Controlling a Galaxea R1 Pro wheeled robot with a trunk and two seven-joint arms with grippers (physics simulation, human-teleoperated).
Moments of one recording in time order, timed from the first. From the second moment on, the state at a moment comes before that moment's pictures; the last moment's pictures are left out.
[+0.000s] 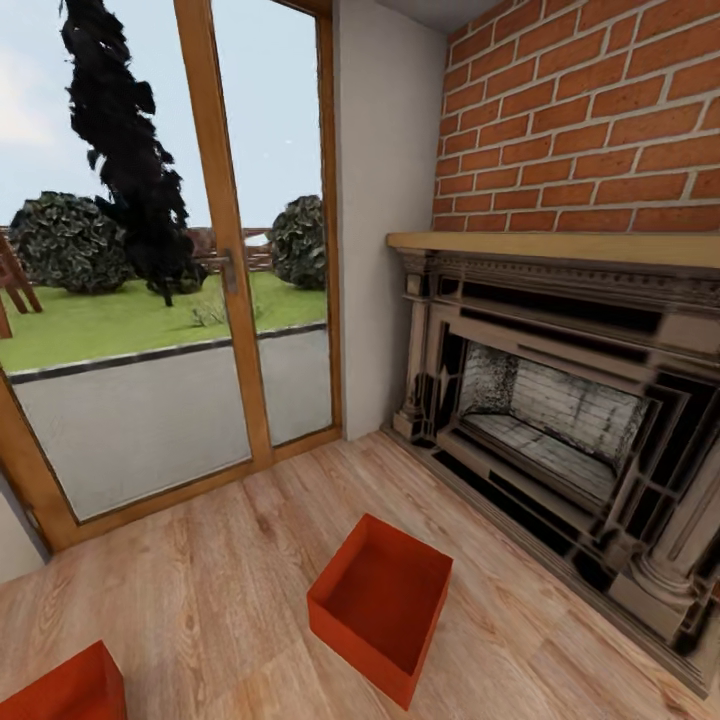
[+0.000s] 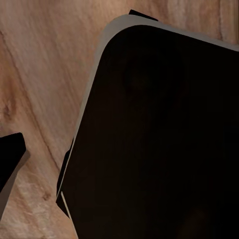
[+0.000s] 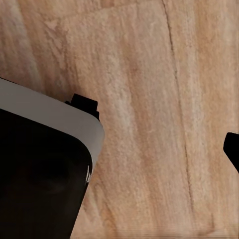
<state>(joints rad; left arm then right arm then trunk) 0.00 0.01 0.03 -0.04 0.30 -0.05 0.05 -0.16 -0.04 0.43 0.03 -0.04 -0.14 -0.08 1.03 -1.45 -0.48</state>
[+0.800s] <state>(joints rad) 0.00 0.01 0.03 -0.04 0.30 -0.05 0.05 -0.16 -0.04 0.43 0.03 -0.04 -0.14 -0.08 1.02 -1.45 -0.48</state>
